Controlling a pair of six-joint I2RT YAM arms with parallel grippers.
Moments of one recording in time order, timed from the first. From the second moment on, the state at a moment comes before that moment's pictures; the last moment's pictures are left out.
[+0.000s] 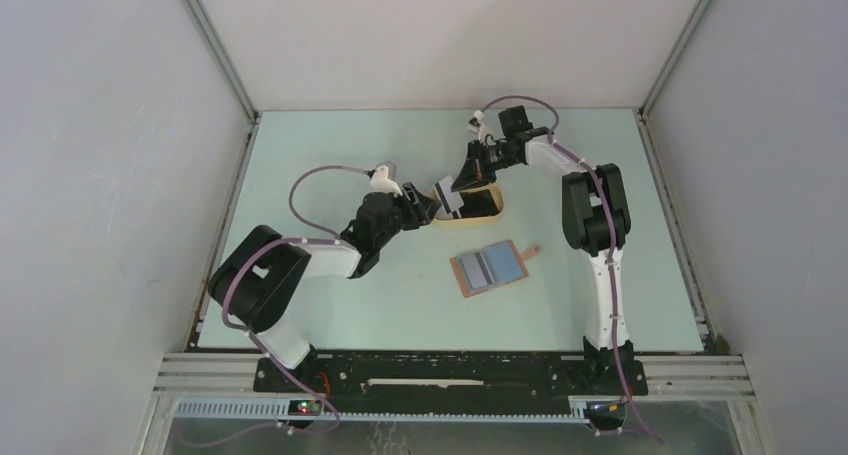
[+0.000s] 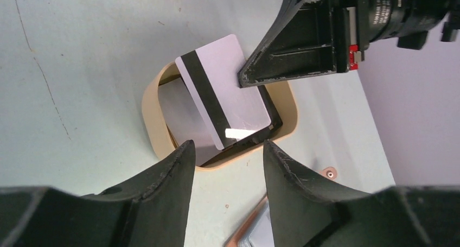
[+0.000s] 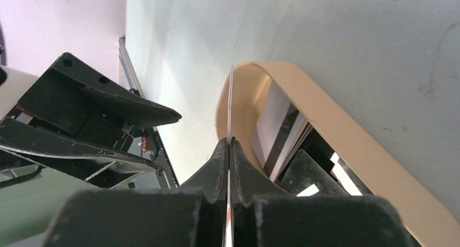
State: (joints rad) left arm -0.59 1.66 0.66 0.73 -0.03 -0.72; right arm 0.29 2.30 1.83 -0.55 -0.97 0.22
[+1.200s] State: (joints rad) left arm -0.46 1.92 0.66 1.32 0.40 -1.07; right arm 0.23 2.27 1.79 -0.51 -1.26 0.21
